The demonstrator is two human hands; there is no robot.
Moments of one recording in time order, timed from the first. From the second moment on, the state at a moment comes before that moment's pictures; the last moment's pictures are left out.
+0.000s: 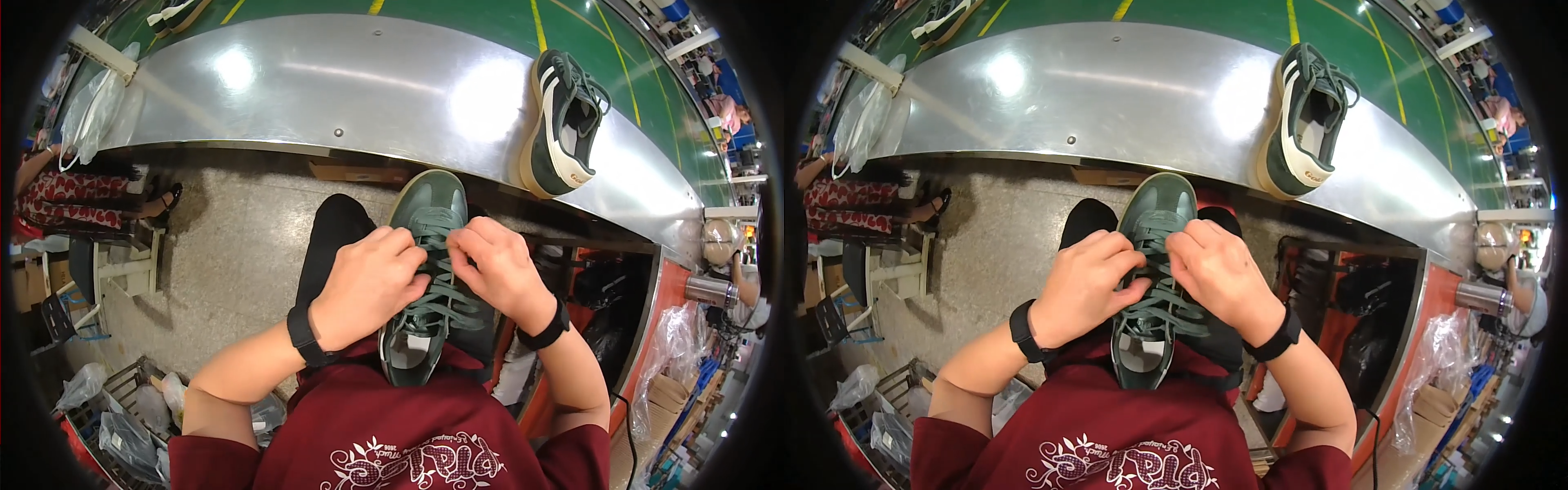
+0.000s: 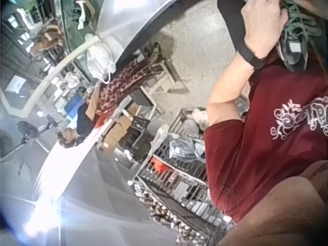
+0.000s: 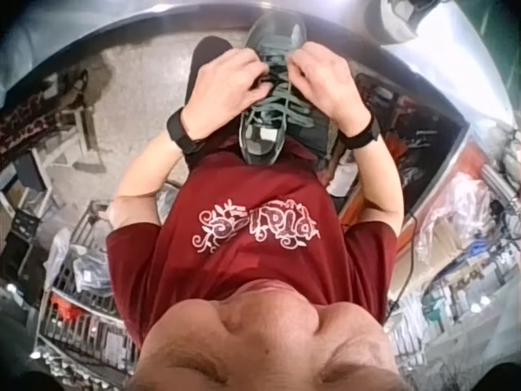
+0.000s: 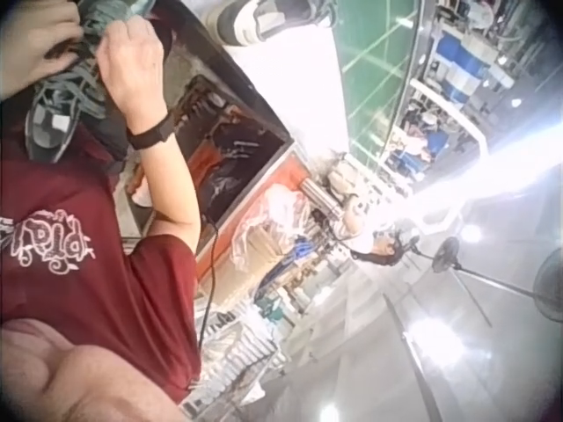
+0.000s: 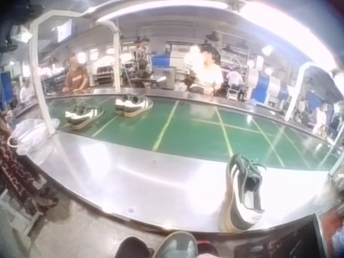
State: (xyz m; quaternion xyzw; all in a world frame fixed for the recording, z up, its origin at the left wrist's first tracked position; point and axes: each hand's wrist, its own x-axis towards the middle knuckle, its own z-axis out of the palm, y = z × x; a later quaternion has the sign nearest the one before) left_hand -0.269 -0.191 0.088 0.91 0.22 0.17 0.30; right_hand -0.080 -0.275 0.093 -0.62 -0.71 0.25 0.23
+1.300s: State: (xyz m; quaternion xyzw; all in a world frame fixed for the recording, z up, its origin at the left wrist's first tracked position) left_hand -0.296 -0.160 0.100 0.92 0.28 0.18 0.20; right_hand -0.129 -0.310 0.088 -0.74 -0.57 0.10 0.34
